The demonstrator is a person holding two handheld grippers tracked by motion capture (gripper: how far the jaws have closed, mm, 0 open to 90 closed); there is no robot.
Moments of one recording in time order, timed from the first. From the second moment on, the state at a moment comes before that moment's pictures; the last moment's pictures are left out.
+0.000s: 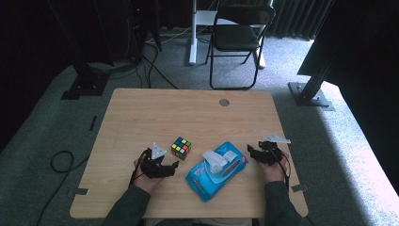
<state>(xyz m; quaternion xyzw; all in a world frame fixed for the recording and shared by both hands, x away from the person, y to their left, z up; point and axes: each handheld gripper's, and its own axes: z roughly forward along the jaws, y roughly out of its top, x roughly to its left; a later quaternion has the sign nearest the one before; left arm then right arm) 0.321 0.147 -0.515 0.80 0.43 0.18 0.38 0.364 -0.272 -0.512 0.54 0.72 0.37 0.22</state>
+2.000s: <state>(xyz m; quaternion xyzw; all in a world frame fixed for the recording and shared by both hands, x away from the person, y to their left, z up) 0.346 0.032 -0.475 0.86 0.30 0.05 0.41 0.360 -0.255 -0.510 0.50 0.75 0.35 0.25</state>
